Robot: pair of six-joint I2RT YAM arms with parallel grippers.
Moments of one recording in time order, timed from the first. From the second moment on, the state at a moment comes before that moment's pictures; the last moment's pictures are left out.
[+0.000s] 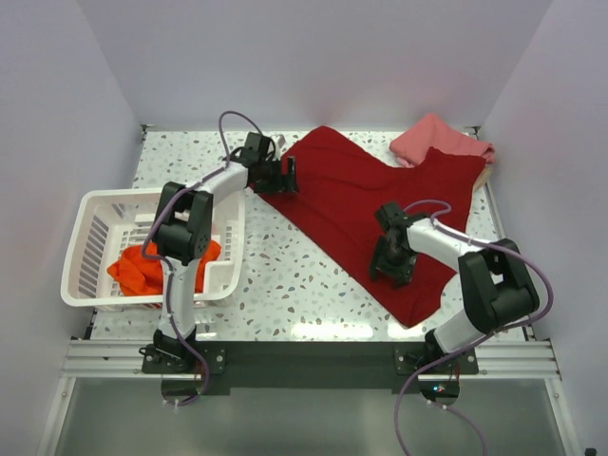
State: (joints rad) left arm -0.33 2.19 1.66 -0.35 0.26 -0.32; right arm 0.38 1.57 0.85 -0.78 0.05 0.76
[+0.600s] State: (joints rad) left arm -0.34 2.06 1.44 -0.28 0.13 -0.32; right arm 0.52 1.46 0.75 -0.78 0.00 0.91
